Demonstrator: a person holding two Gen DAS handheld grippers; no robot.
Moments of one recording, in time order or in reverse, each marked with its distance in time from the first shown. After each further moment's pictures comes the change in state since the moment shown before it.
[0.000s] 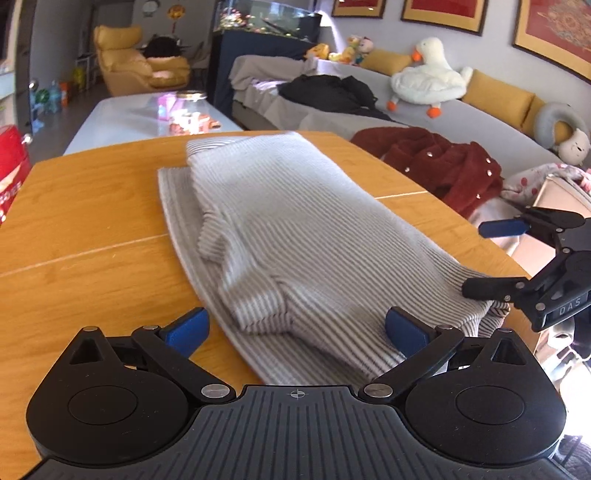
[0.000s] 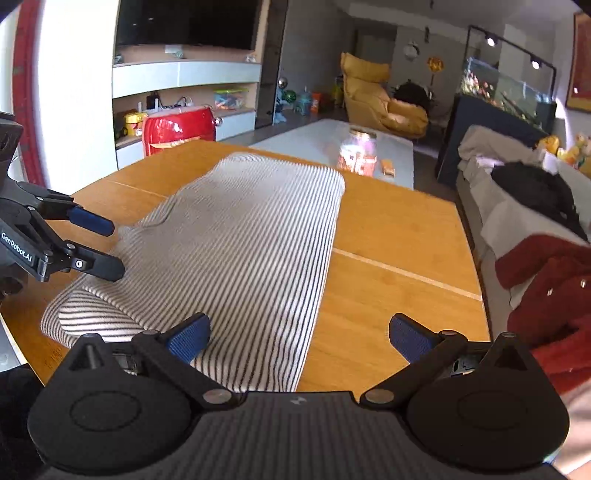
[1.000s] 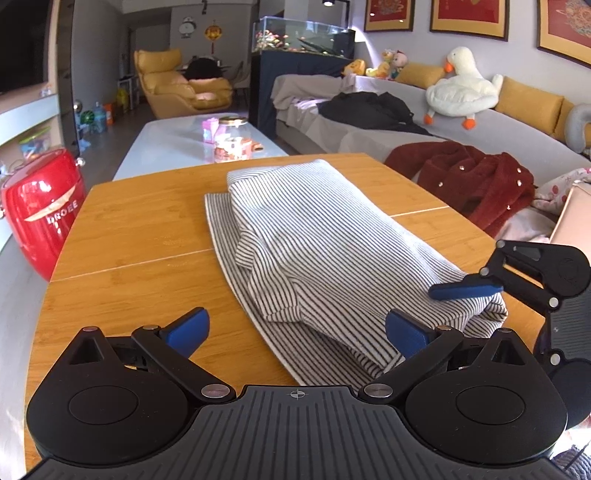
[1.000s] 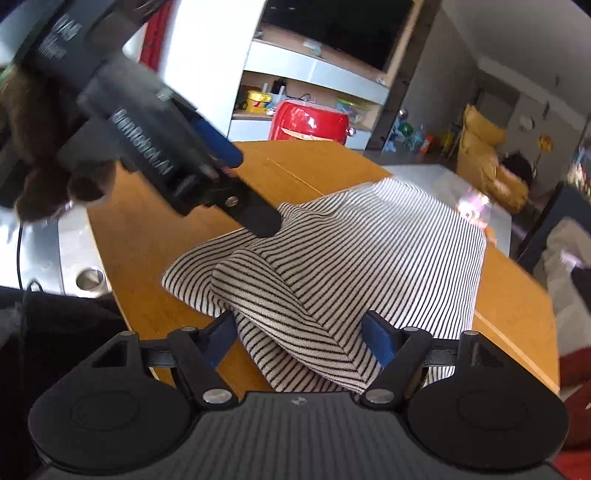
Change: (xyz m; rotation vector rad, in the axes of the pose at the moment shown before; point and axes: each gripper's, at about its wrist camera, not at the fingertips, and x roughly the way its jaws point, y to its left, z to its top) left arm -0.044 -0.039 0.003 0.041 -0.056 0.135; right arm -0.001 0.083 -0.008 -0.280 -0.008 0.250
